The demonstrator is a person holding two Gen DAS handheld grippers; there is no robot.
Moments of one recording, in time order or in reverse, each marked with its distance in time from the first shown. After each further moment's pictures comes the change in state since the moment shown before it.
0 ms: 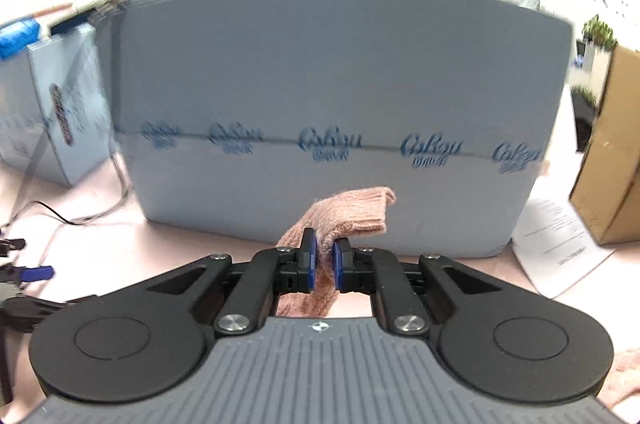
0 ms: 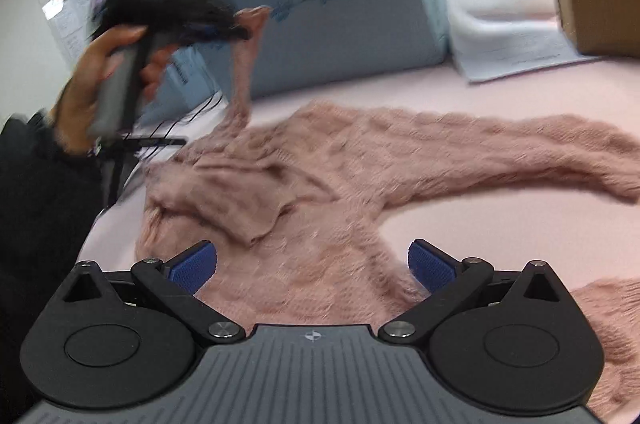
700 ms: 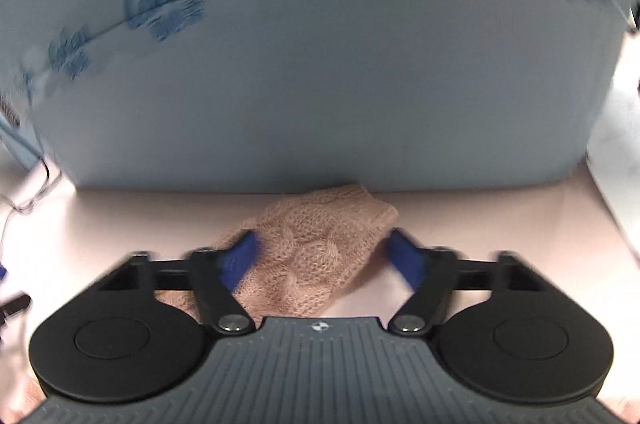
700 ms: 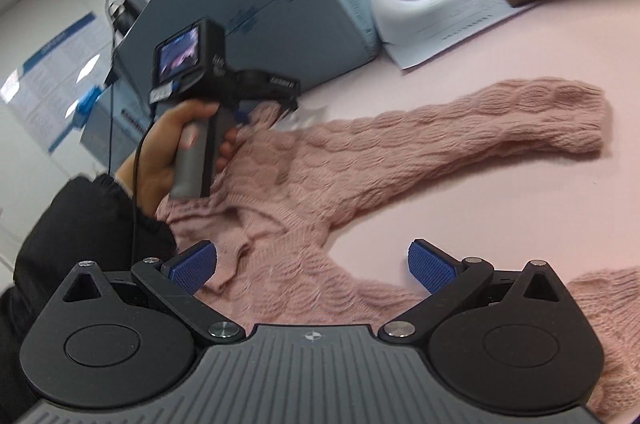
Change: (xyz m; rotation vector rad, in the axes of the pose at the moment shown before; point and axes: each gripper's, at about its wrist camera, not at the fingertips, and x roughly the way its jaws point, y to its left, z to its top) left arm 0.182 -0.081 -0.030 0.108 0.339 0.103; right arm 0.014 -0.028 0.006 0.207 0.123 0.079
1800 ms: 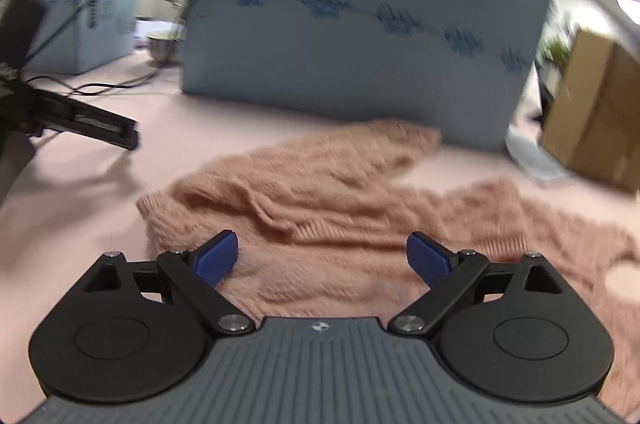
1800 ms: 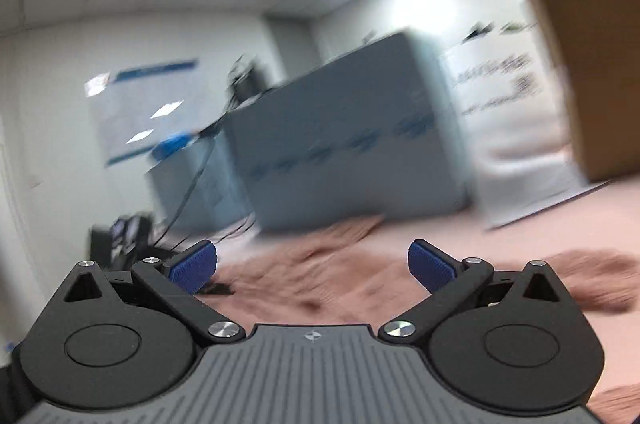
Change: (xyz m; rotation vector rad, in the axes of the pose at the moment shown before) left arm -0.109 0.203 -0.185 -0.240 -0.298 -0.290; right arm -0.060 0.046 -0.012 -0.271 -0.492 -0.052
